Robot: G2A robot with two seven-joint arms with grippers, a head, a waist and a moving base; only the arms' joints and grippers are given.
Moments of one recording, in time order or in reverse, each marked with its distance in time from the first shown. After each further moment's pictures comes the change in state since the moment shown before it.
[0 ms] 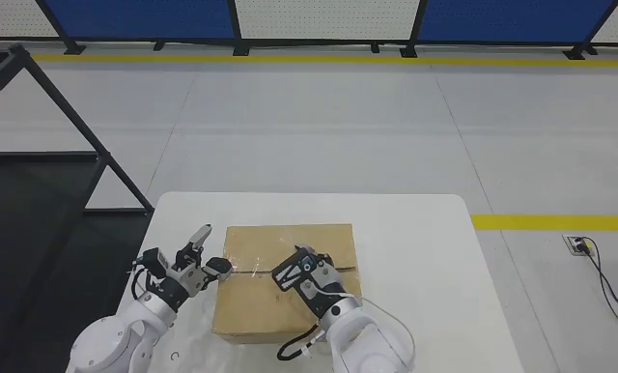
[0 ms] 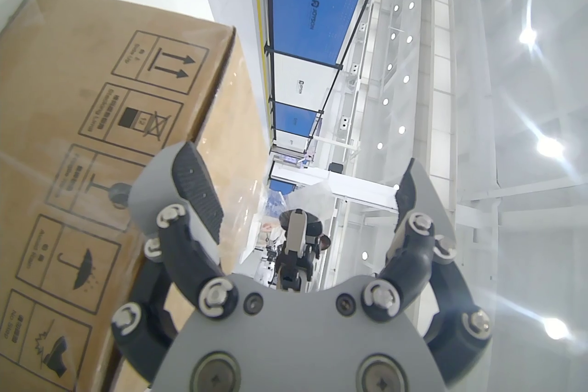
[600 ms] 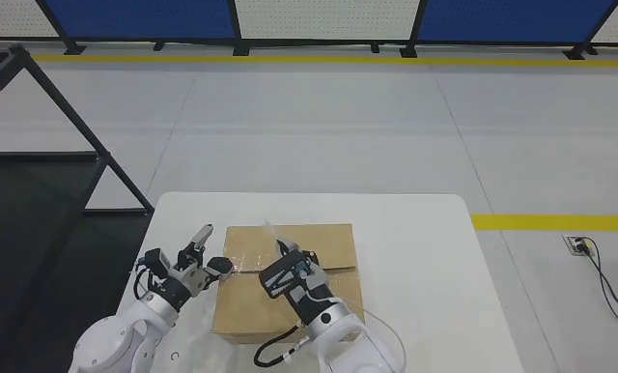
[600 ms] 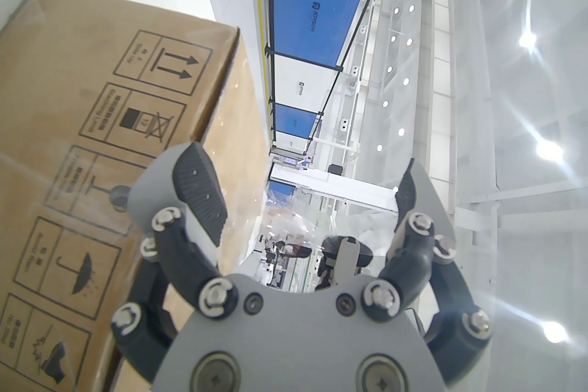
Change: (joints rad) left arm -0.003 -0.001 0.009 0.003 -0.007 -0.002 0.011; right arm 0.007 -0.017 -0.065 -0.023 0.071 0.087 -0.102
